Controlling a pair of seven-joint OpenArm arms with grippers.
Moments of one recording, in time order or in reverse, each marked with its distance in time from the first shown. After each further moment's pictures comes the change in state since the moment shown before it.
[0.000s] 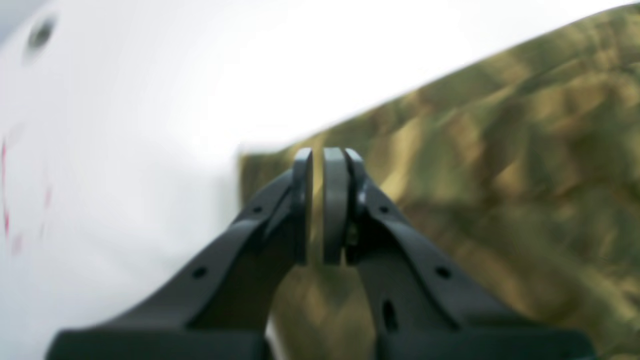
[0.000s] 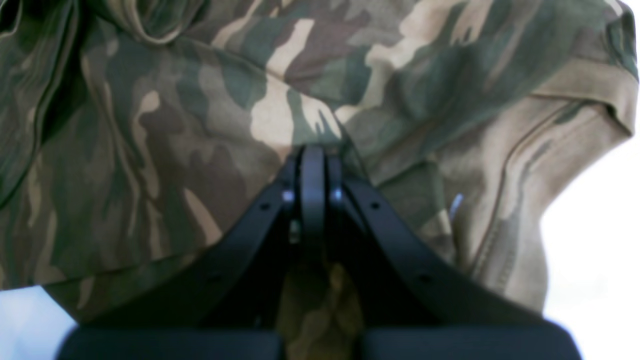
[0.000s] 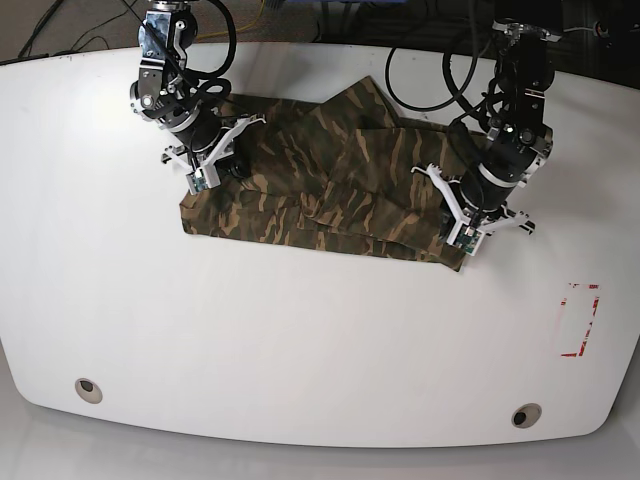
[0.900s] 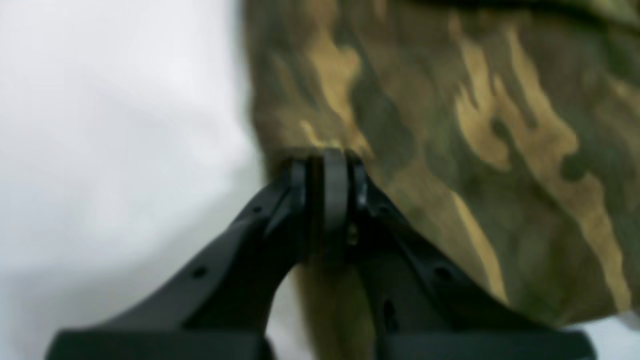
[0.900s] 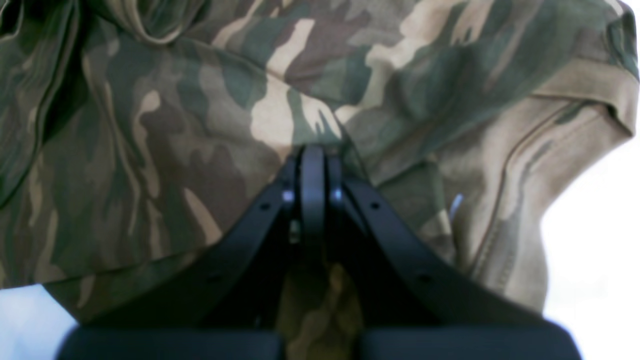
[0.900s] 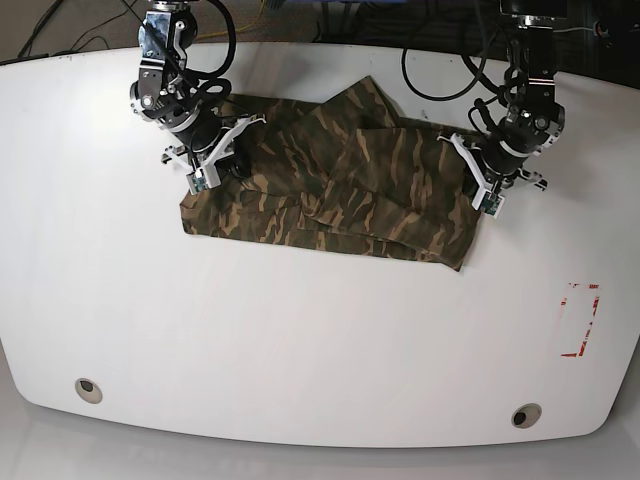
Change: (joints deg) left arm 5.2 0.4 -8.5 -13.7 0.0 -5.7 -6.1; right arm 0.0 0.0 -0.1 0.0 0.0 0.2 0.0
